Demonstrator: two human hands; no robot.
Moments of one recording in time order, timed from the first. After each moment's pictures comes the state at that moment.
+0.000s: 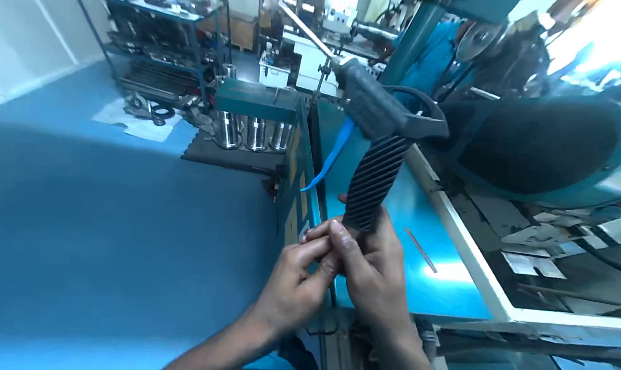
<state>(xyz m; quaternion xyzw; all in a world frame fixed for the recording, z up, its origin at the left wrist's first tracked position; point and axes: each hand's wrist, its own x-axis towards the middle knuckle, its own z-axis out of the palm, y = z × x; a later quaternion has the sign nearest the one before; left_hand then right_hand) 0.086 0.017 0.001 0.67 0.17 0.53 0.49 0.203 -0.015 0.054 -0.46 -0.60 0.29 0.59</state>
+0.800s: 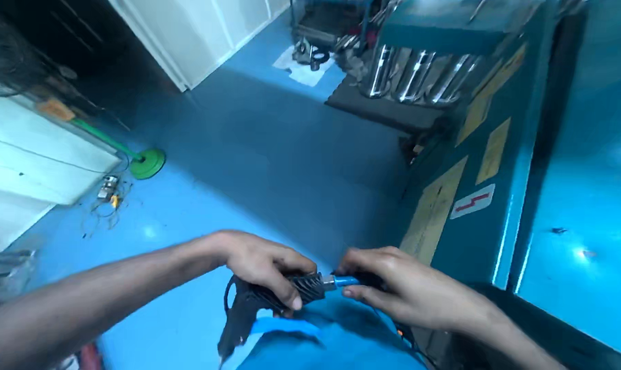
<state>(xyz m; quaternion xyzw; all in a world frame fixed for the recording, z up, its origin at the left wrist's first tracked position) -0.143 -0.068 -0.001 0.61 0.30 -0.05 0.73 0.135 -0.027 -0.026 -0.15 -0.86 0.48 0.09</state>
